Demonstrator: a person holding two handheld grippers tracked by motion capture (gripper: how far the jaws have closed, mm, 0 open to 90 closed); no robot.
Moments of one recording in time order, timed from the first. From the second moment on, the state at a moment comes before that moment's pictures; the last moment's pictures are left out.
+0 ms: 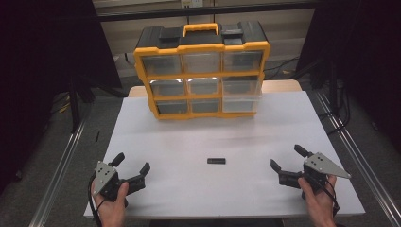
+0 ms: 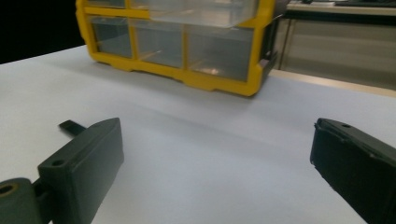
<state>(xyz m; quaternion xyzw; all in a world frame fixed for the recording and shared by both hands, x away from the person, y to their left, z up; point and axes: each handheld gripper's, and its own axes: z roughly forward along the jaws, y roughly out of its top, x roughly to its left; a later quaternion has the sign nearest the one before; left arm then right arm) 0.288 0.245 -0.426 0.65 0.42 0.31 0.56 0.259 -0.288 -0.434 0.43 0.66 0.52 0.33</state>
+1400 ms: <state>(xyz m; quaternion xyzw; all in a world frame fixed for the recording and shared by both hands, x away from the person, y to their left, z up) 0.288 0.239 -0.428 0.66 0.41 0.30 0.55 0.301 -0.234 -0.419 0.36 0.74 0.53 0.20</state>
